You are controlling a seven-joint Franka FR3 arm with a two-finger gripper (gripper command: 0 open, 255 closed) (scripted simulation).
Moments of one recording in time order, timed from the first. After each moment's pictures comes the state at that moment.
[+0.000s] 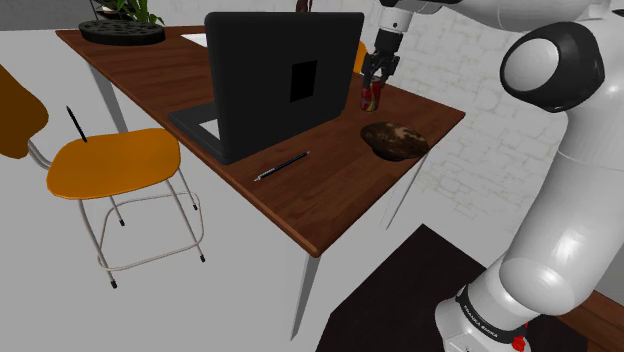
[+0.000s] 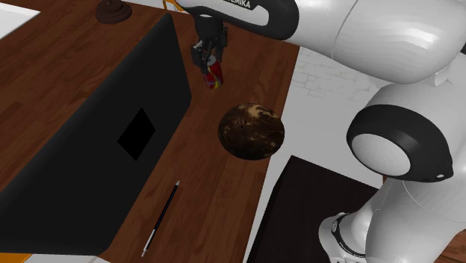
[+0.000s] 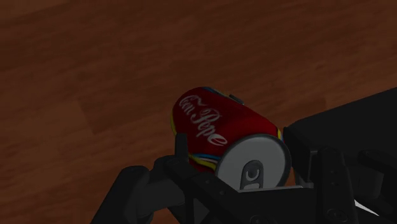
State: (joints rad) arm -0.15 0.28 -0.28 -1.36 0.15 1.60 -0.28
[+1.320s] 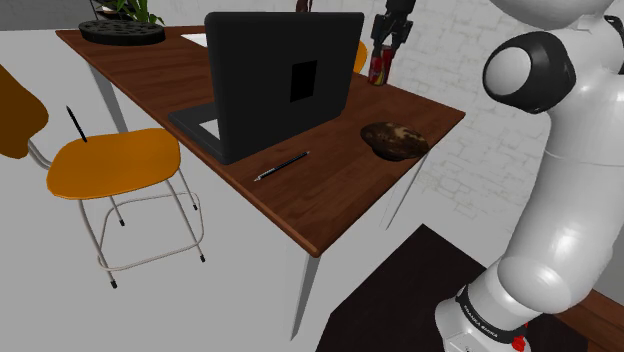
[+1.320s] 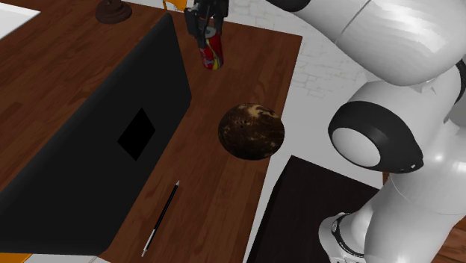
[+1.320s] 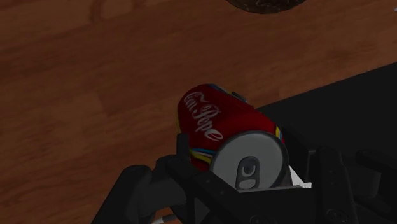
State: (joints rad) arm -0.18 0.36 -0.28 -0.97 0.18 1.29 -0.26
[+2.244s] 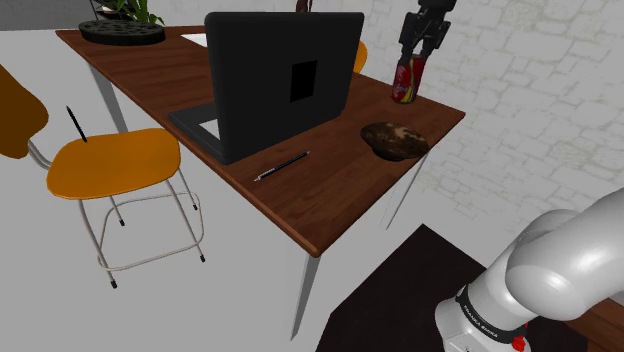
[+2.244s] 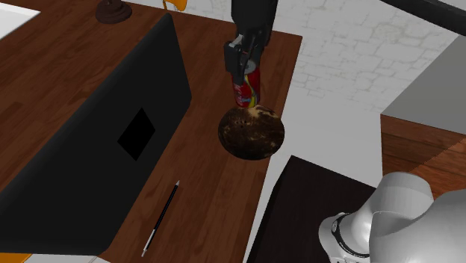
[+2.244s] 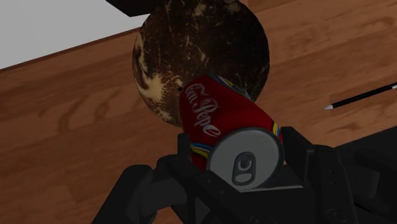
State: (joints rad) arm -0.04 -0.26 -0.19 -1.67 0.03 1.40 -0.08
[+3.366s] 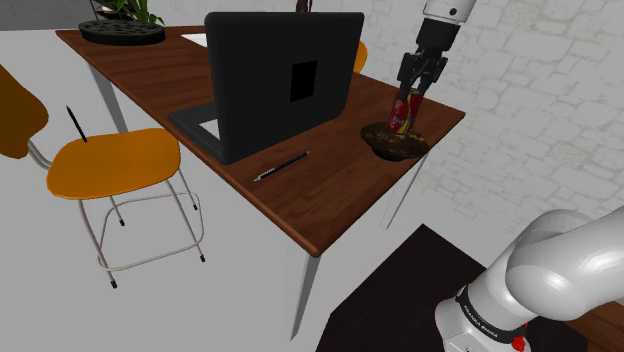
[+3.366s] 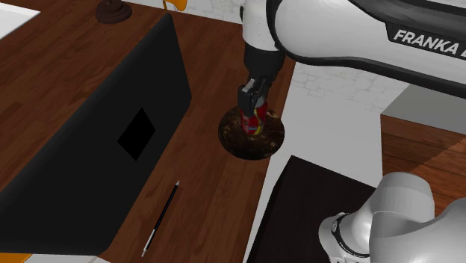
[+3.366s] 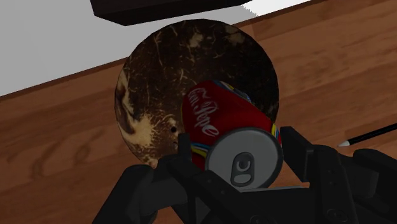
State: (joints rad) arm -0.04 -0.44 -0.16 -2.02 0.01 1.57 -0.04
